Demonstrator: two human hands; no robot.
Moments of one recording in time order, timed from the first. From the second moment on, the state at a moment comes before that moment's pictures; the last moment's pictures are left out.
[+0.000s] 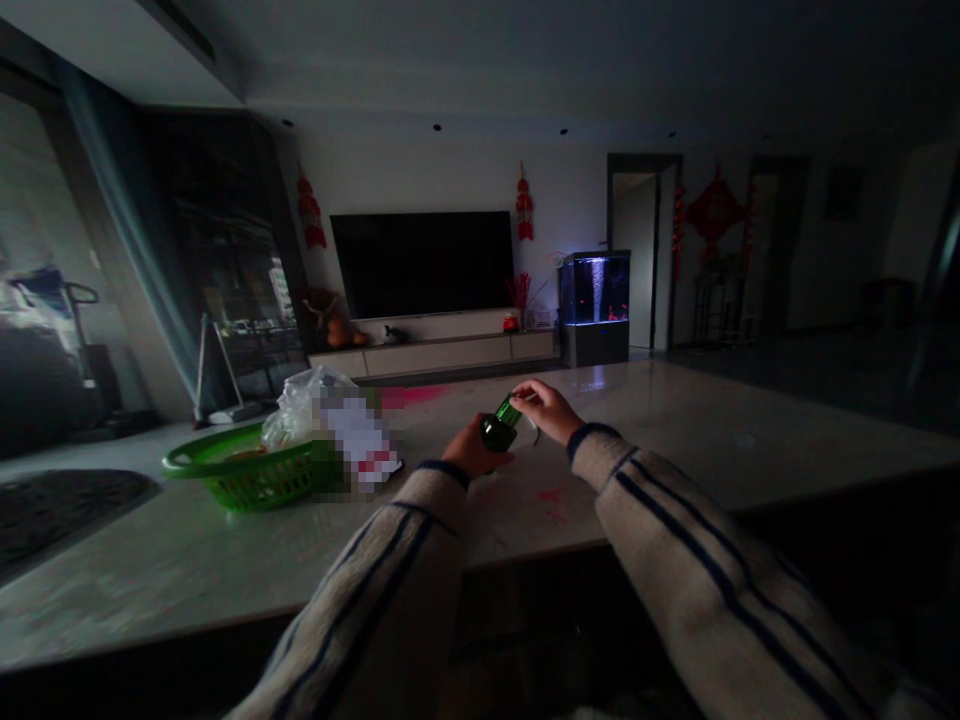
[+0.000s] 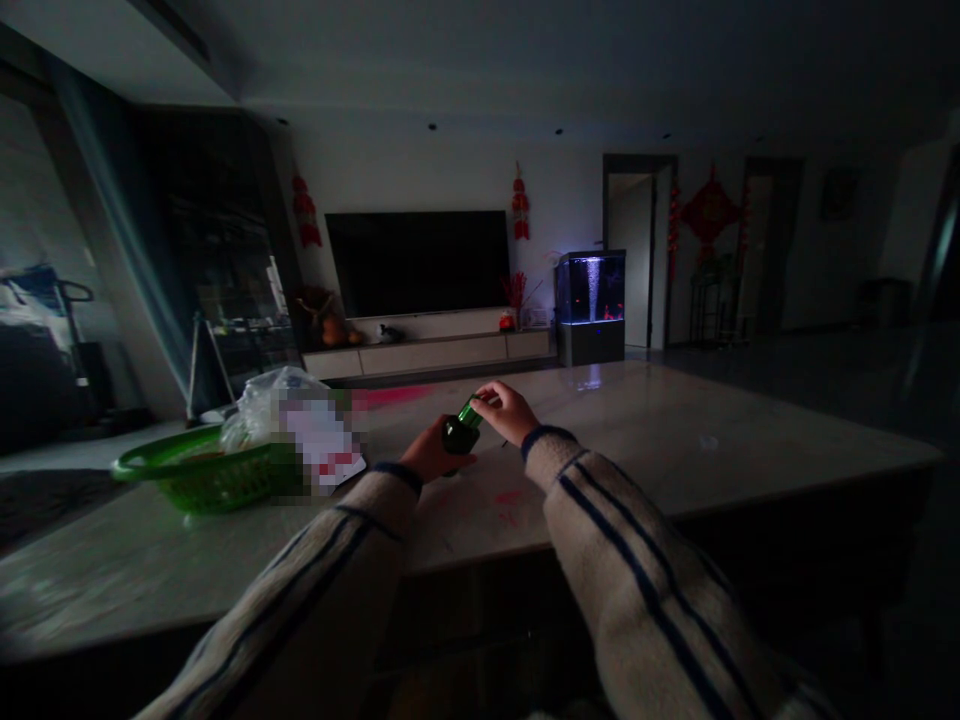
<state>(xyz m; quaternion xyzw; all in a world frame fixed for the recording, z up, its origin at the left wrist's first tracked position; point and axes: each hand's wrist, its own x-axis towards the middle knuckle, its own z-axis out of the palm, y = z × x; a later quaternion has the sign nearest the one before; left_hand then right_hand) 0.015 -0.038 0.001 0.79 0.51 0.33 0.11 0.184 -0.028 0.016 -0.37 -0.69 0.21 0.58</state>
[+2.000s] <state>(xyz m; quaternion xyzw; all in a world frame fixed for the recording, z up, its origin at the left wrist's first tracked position) 0.012 -0.036 0.000 0.79 0.50 0.33 0.11 0.179 -0.039 0.017 -0.39 -0.69 0.25 0.56</state>
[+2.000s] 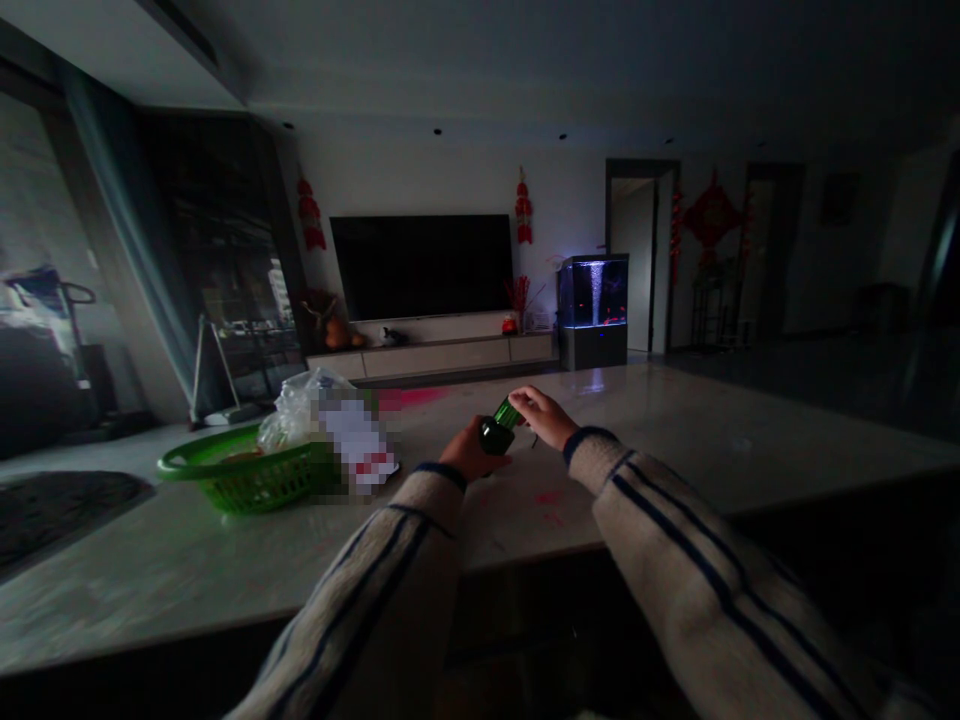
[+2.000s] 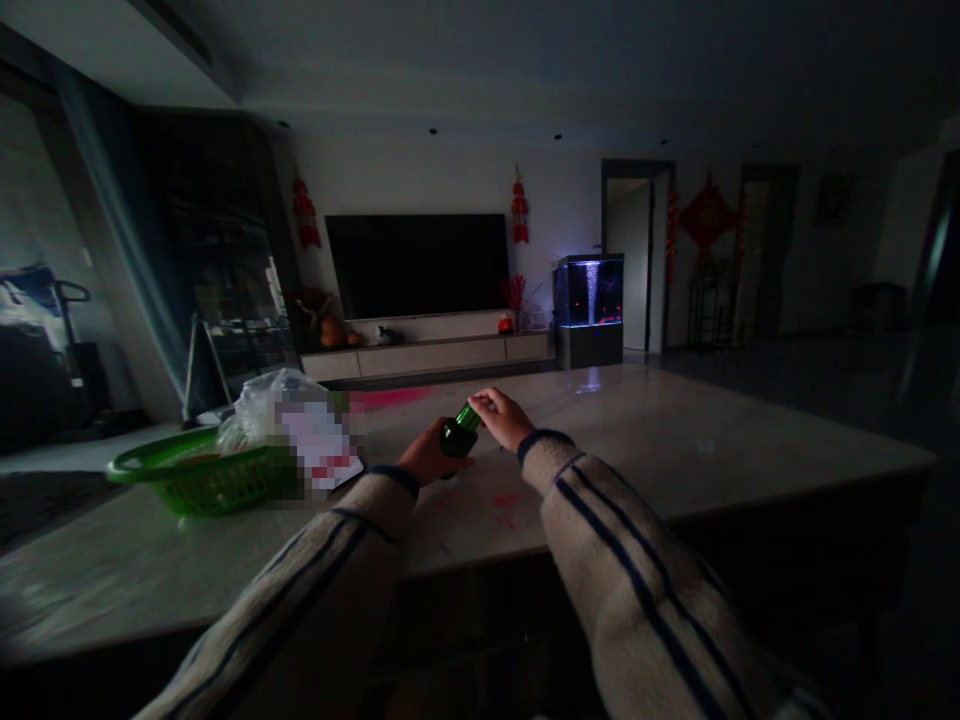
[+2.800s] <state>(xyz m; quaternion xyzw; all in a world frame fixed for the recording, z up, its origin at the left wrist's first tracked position) 0.013 -0.035 0.000 0.79 0.50 0.33 0.11 0.178 -0.043 0.019 -0.39 -0.69 0.27 0.55</state>
